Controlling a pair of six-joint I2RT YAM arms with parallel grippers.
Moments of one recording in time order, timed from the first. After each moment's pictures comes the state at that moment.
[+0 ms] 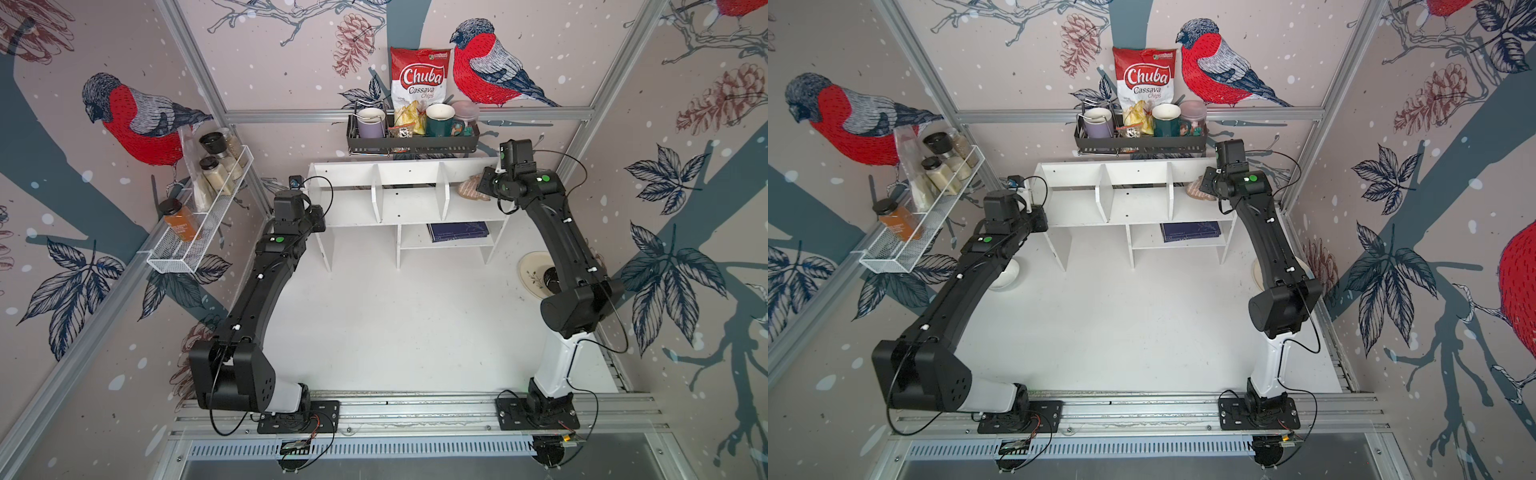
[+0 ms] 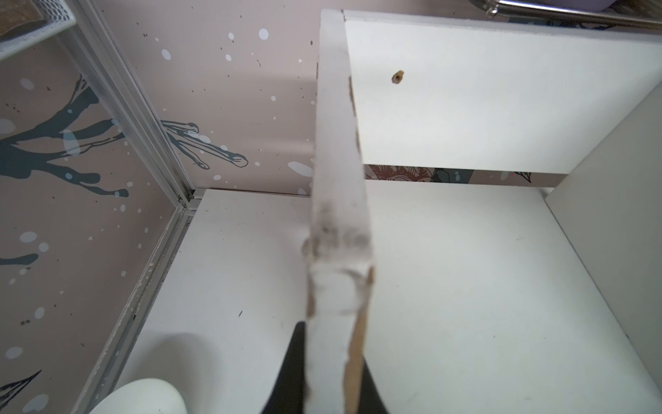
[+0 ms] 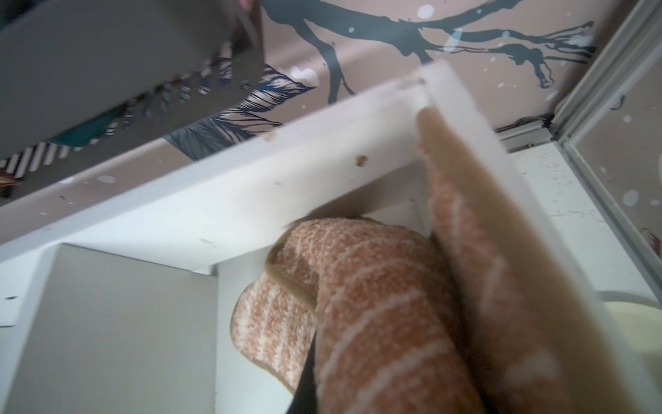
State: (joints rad) left arm -0.07 1.47 1.36 -0.33 -0.01 -0.10; right arm 0.31 1.97 2.29 -0.95 0.08 0.42
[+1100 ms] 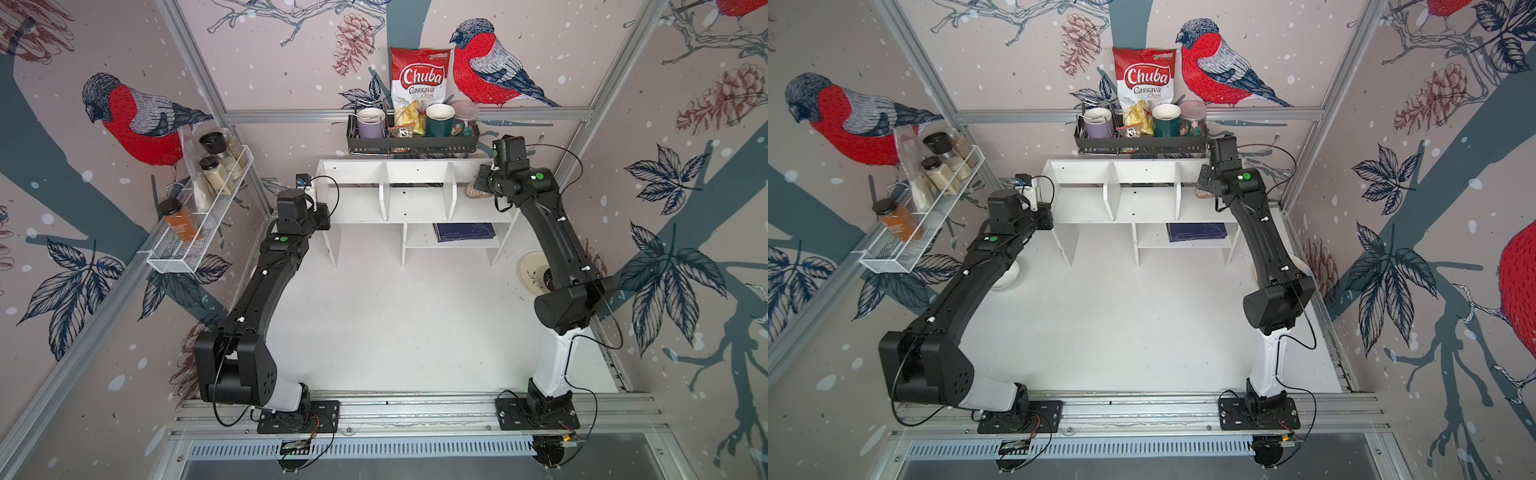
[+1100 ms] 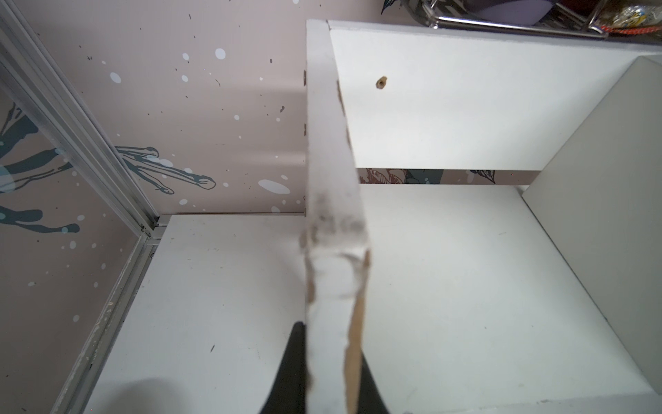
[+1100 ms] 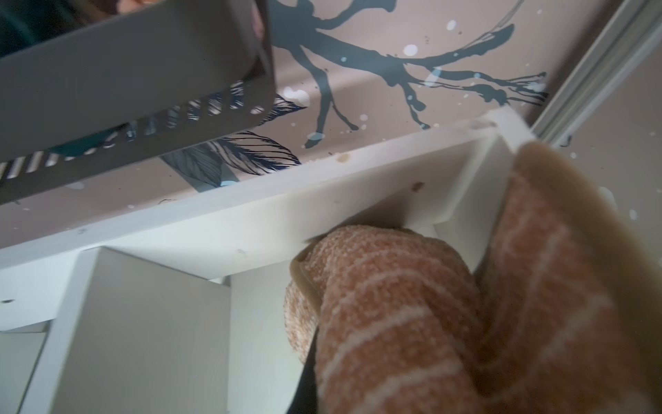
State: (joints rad) left arm -0.08 1.47 1.31 -0.23 0.06 -0.07; right arm 0.34 2.00 2.36 -0.98 0.21 0.37
